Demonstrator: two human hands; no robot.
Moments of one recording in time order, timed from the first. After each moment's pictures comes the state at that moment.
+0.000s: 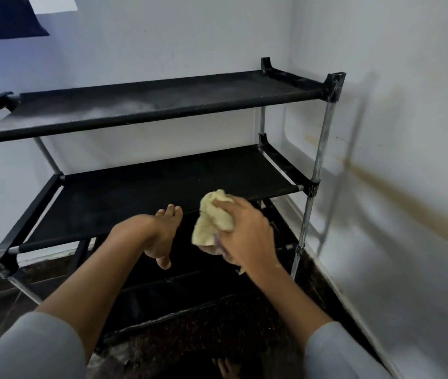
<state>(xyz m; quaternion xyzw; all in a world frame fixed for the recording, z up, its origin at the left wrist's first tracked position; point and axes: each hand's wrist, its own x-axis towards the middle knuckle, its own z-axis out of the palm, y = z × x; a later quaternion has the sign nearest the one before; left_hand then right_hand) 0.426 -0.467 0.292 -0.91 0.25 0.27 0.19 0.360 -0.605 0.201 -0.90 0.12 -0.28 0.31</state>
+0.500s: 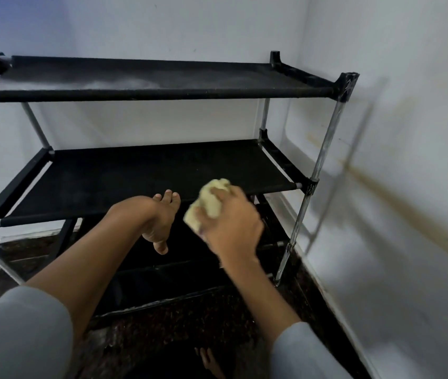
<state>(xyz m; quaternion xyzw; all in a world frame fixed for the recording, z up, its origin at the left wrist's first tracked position) 0.427 -0.466 0.291 -0.91 0.25 0.27 0.18 0.372 -0.576 0.207 -0.90 0.21 -0.30 0.24</state>
